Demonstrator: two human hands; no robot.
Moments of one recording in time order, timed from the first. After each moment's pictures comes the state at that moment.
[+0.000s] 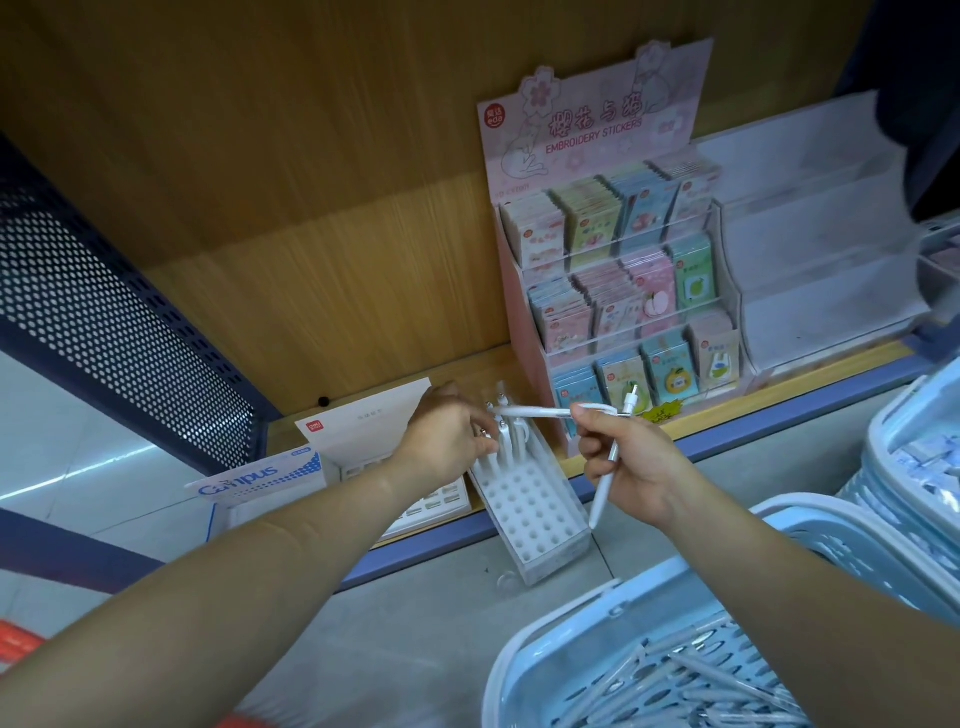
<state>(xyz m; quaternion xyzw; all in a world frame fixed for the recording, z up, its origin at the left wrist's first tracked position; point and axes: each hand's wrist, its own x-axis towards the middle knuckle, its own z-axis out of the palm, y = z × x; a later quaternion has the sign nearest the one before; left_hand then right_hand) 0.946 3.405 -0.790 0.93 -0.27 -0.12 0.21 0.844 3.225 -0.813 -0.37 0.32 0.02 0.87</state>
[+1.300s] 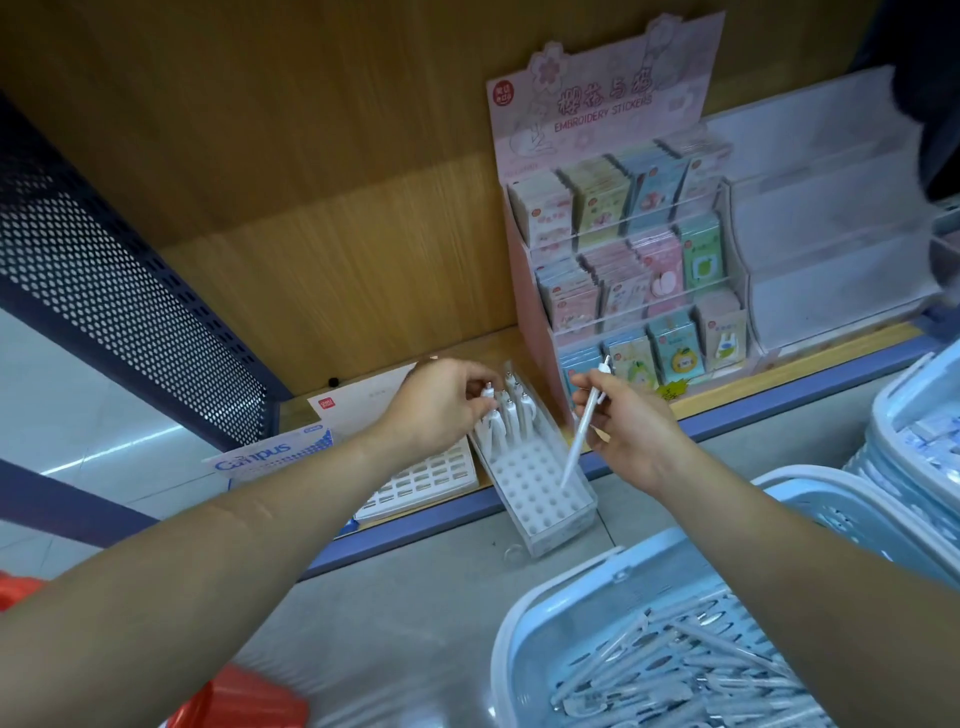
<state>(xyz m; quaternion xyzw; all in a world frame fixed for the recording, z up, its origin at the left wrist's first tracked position) 0.934 3.416 -0.751 0.92 -0.29 -0.12 0.24 0.851 3.235 -0.801 -0.47 0.36 -0.02 0.80</state>
